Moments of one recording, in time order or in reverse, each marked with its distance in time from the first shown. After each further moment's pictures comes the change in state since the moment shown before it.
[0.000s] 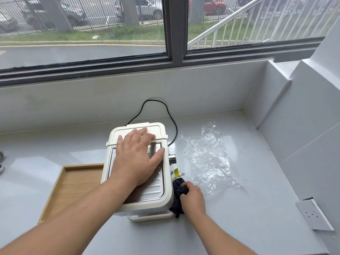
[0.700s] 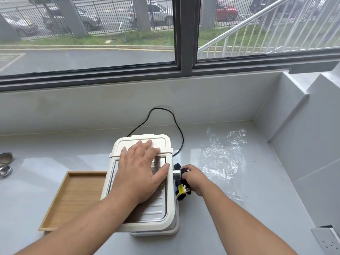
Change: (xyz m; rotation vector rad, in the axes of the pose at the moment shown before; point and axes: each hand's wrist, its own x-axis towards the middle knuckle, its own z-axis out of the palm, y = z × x) left_hand 0.001 0.004 -0.005 0.035 -0.034 -0.023; right_hand 0.090 -0.085 -0.046 0.378 -0.360 0.138
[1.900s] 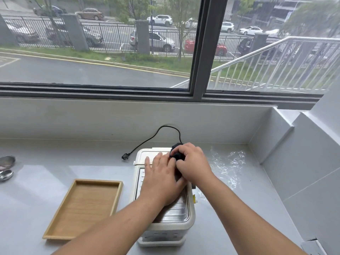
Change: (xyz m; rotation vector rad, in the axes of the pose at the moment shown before) left_hand -0.002 -0.003 0.000 -0.029 -0.008 0.034; right_hand -0.131 -0.130 0.064 -0.721 0.329 -0.782
